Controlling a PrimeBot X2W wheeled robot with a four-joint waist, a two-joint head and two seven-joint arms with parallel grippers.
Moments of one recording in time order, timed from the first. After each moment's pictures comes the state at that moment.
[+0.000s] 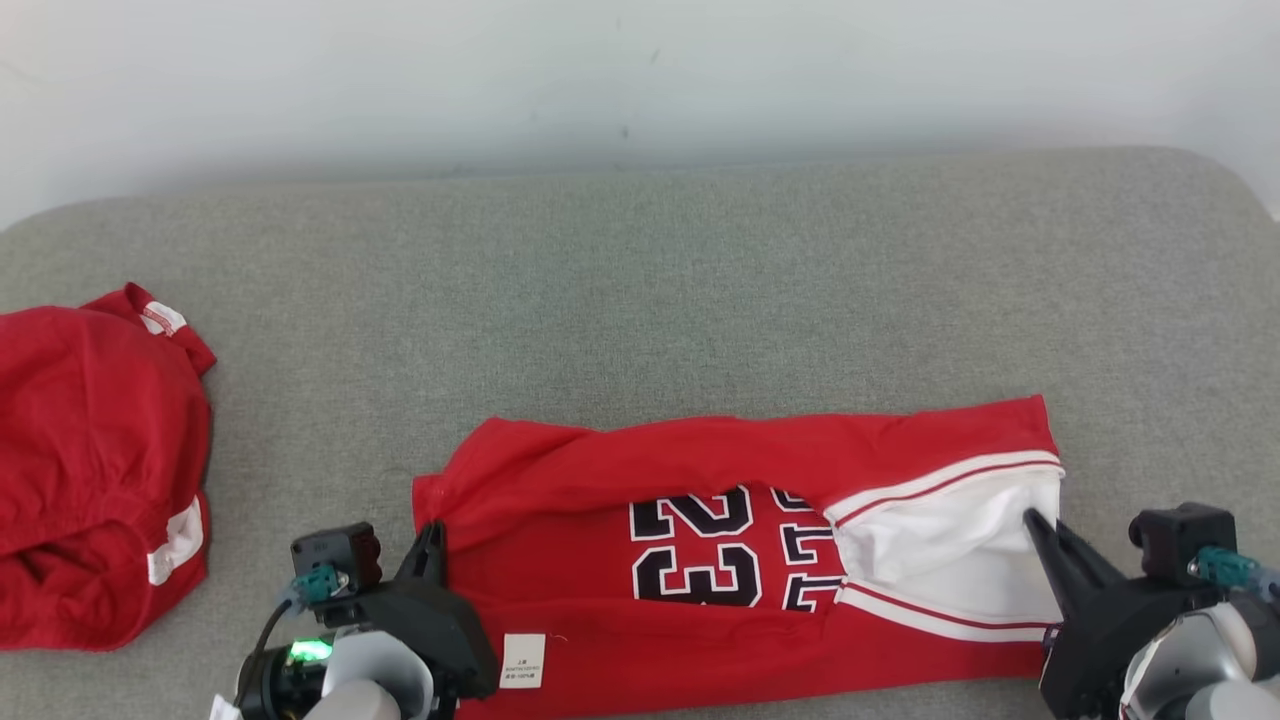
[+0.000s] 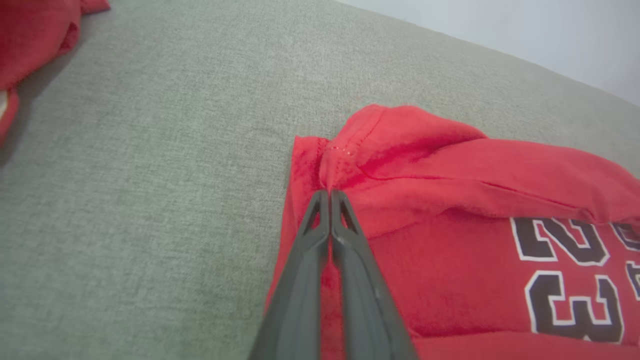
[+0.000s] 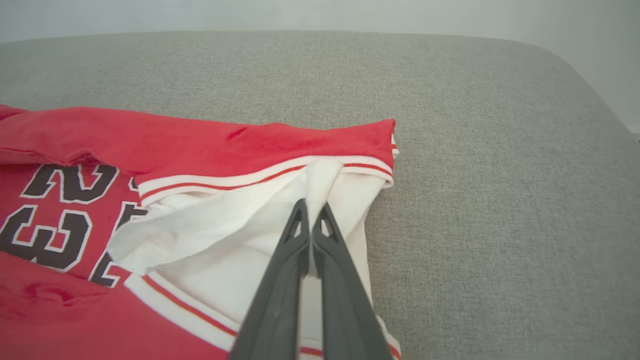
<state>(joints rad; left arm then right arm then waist) -0.40 0.22 -0.58 0.51 -0.78 0.32 -0.13 -0.13 -0.34 0.12 0.21 0.36 0.13 0.18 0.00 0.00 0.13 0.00</state>
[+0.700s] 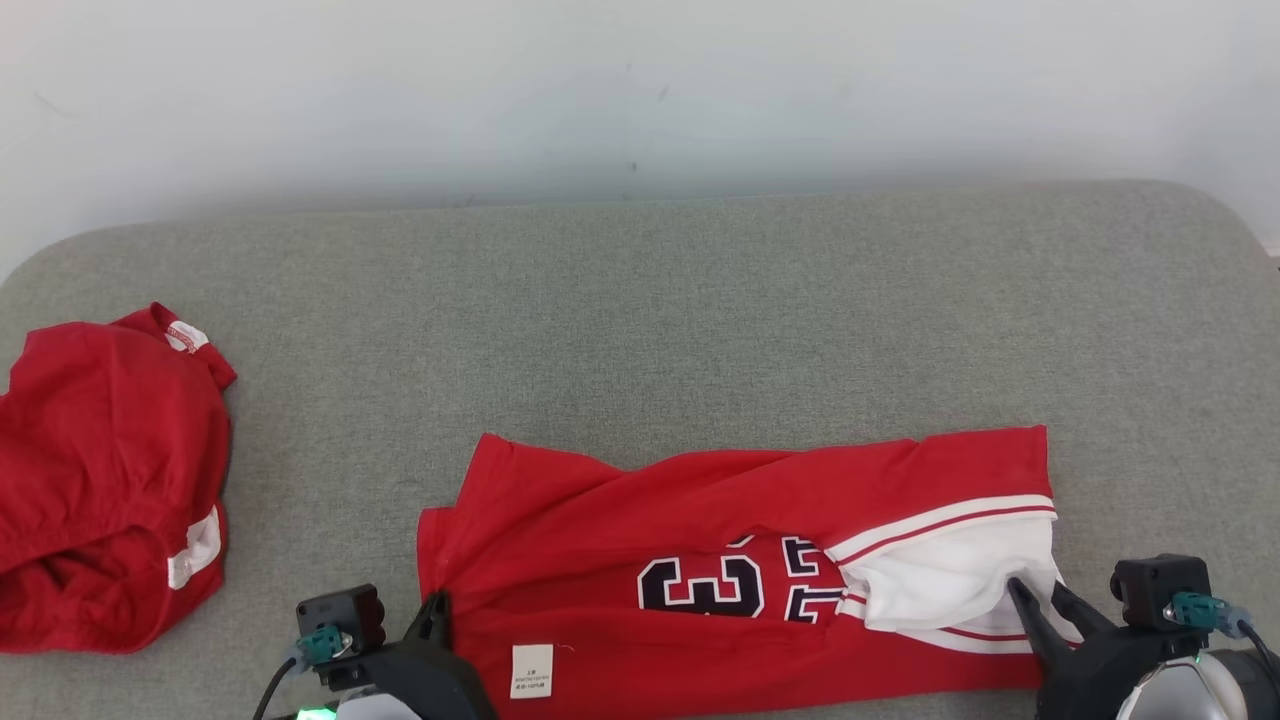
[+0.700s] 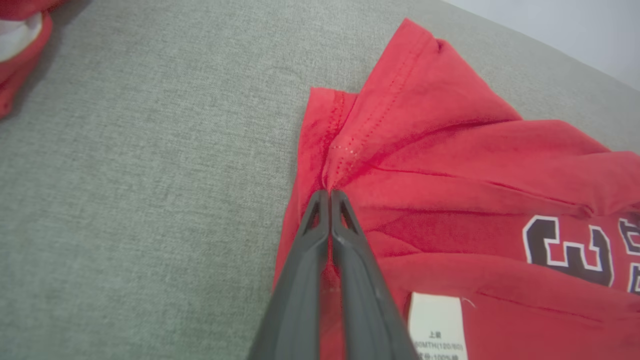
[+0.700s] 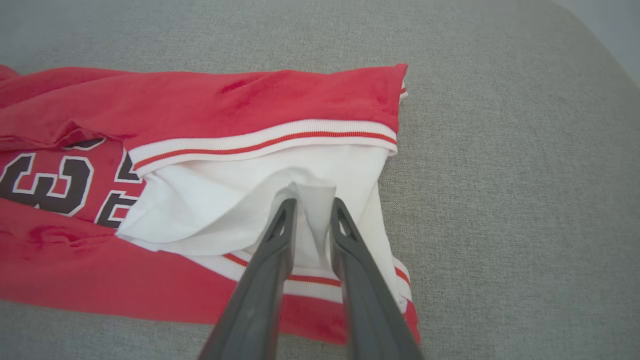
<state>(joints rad) -0.30 0.23 -0.60 0.45 -0.81 0.35 -0.11 -0.05 -0.30 0.08 0.19 0.30 0.13 0.27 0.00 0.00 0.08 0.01</state>
